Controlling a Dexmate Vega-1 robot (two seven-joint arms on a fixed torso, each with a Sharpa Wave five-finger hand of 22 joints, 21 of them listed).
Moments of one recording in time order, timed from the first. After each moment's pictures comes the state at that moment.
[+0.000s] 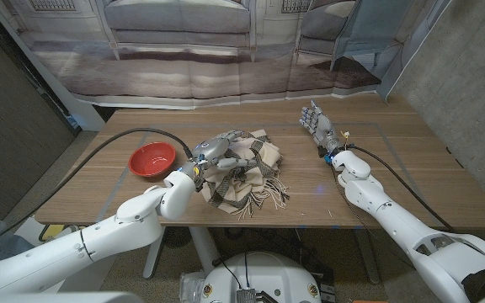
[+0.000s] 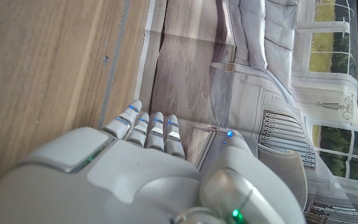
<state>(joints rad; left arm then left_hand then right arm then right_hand) 0.95 0.98 0.75 -2.16 0.48 0.46 0.25 0.59 -0.09 -0.22 0.00 0.41 0.03 -0.13 0.21 0.19 0.02 -0.04 0.20 0.19 0.07 0.09 0.19 0.18 0.20 0.21 0.22 0.18 -0.73 -0.37 -0.42 -1.07 0.66 0.37 0.15 0.19 0.03 0.18 -0.03 0.20 0.19 0.06 0.20 0.18 0.14 0.08 0.21 0.18 0.08 0.02 0.19 0.18 0.17 -0.03 0.20 0.18</state>
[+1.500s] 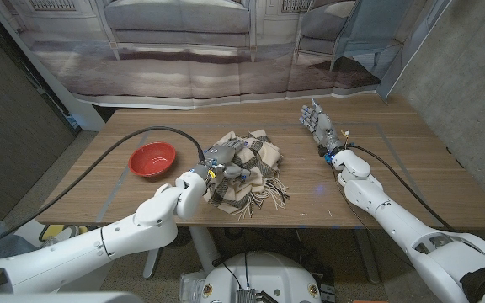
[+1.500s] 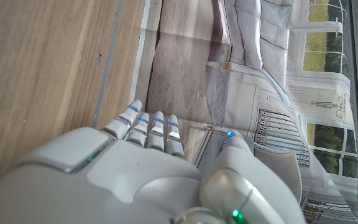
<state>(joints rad) 0.85 0.92 0.90 -2.16 0.67 0.66 0.05 0.65 -0.08 -0.23 -0.01 0.42 0.00 -0.13 0.20 0.19 -0.01 -0.05 0.20 0.19 0.06 0.09 0.19 0.18 0.20 0.21 0.21 0.18 -0.72 -0.37 -0.42 -1.06 0.66 0.39 0.16 0.19 0.03 0.18 -0.03 0.20 0.19 0.05 0.20 0.18 0.15 0.07 0.21 0.18 0.08 0.02 0.19 0.18 0.17 -0.03 0.20 0.18</state>
